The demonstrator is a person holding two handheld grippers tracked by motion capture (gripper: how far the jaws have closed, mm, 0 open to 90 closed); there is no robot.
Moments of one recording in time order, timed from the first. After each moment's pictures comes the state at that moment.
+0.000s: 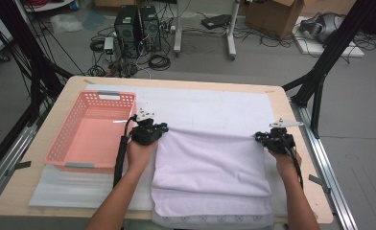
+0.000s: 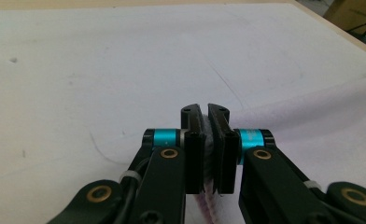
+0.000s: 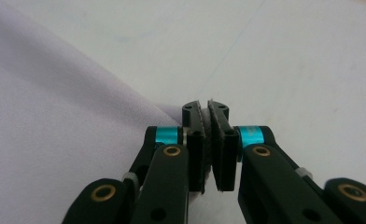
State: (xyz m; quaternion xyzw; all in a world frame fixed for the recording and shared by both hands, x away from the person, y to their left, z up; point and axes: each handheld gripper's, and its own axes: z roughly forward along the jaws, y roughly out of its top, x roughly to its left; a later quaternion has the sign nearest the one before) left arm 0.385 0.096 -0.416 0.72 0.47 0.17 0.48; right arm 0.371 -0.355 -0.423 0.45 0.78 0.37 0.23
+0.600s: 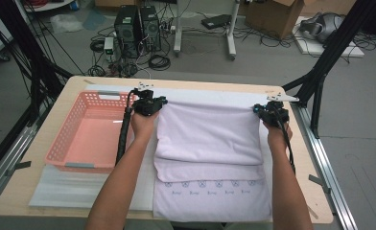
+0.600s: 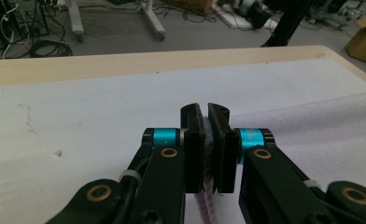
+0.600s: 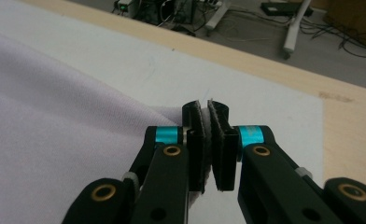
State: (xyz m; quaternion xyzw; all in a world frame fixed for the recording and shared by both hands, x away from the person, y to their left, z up) left arm 0.467 0.099 -0.397 0.68 0.50 0.20 0.50; right arm 0.446 -0.344 -0.397 0.48 0.73 0.39 0.30
